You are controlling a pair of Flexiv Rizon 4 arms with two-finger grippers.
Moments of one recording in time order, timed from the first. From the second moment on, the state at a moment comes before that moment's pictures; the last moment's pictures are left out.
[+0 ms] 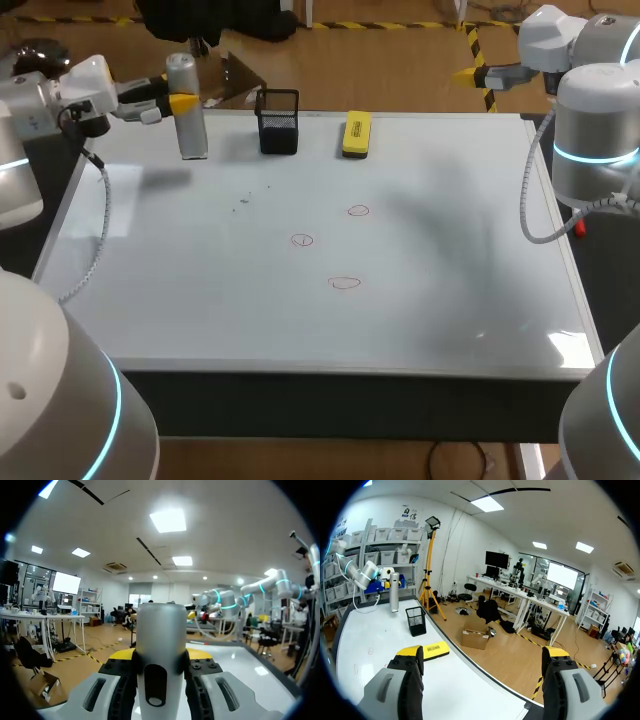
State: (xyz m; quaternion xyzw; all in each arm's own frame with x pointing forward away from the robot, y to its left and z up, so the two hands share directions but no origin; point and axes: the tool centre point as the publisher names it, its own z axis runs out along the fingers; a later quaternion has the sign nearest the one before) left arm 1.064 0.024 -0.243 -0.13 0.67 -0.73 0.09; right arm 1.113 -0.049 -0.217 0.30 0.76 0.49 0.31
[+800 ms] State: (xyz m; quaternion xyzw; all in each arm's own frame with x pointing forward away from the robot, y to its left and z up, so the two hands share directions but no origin) left arm 1.064 0.024 -0.243 -0.13 0.67 -0.73 0.09; right arm 1.139 0.060 -0.221 0.01 0.87 0.42 0.25
